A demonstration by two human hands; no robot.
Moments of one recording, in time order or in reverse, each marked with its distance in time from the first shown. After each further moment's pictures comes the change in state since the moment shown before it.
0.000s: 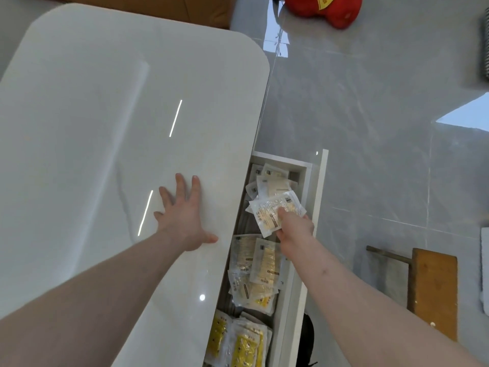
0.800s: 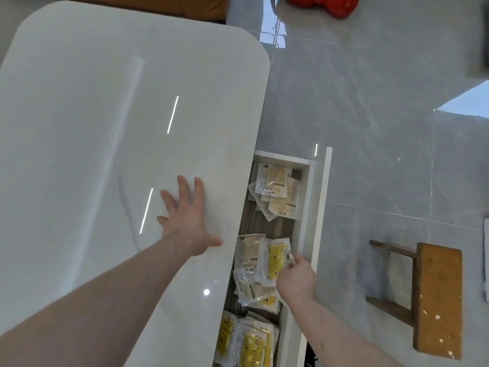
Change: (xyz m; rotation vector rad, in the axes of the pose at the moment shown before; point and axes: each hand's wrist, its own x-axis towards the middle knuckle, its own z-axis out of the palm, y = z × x) left_hand 0.000 0.002 -0.003 0.004 -0.006 0.000; right_hand -0.001 0.087 -0.055 -0.887 0.110 -0.248
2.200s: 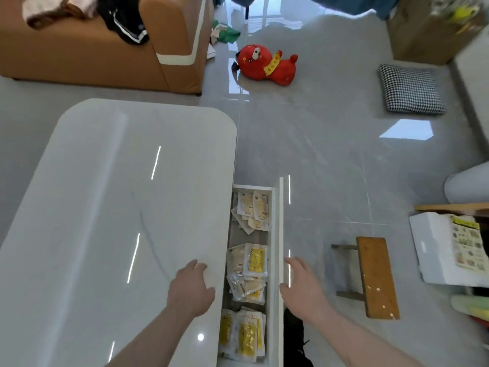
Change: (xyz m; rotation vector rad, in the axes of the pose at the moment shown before) left_hand -0.174 -0.023 -0.012 -0.113 -0.098 0.117; right_hand -0.171 -0.013 -0.150 -0.320 -0.135 -0.367
